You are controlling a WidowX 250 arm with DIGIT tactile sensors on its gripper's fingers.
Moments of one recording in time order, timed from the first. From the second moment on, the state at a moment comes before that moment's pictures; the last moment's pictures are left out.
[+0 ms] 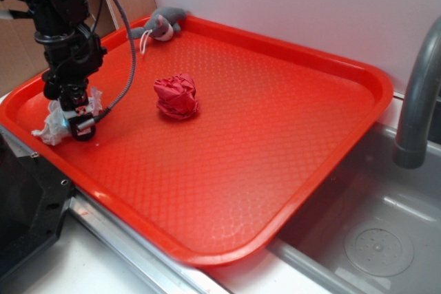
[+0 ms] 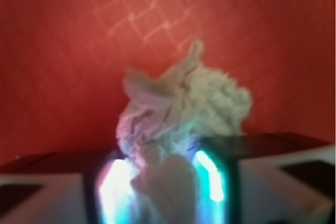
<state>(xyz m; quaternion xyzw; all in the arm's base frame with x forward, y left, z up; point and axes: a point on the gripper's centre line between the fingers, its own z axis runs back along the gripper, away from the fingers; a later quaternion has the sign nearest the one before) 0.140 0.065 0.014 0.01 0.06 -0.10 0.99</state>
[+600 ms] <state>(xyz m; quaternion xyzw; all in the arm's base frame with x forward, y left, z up) 0.145 0.035 0.136 0.02 0.01 -0.06 1.00</state>
